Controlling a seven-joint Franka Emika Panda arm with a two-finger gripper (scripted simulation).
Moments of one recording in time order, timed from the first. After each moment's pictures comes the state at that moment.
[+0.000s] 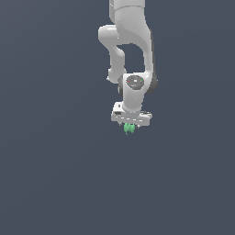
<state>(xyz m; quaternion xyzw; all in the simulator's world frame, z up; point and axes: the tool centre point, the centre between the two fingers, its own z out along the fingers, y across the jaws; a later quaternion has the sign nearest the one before) -0.078 0.066 0.058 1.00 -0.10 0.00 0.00</state>
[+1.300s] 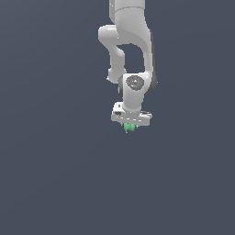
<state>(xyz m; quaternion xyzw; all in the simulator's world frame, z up) -0.080 0.067 0.055 1.00 -0.10 0.00 0.00</state>
